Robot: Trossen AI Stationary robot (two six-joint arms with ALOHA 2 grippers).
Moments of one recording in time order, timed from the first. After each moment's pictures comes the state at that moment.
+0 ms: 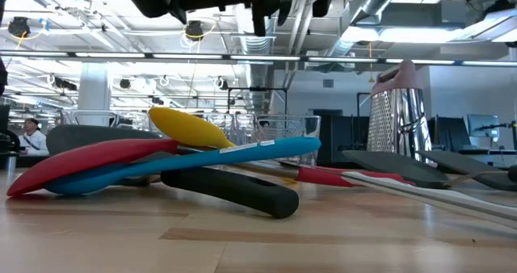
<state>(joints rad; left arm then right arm) 0.08 1.63 0.96 0.83 0.14 -0.38 -0.04 1.36 0.87 0.76 0.21 0.36</state>
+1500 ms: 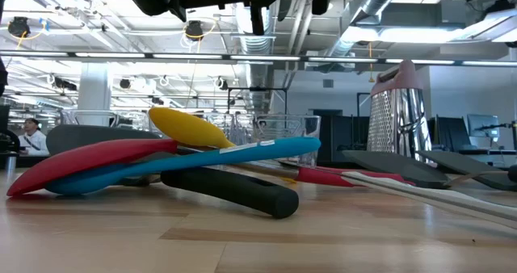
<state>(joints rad) 0.08 1.61 0.97 0.80 0.14 -0.40 -0.03 1.36 0.87 0.76 0.20 0.36</state>
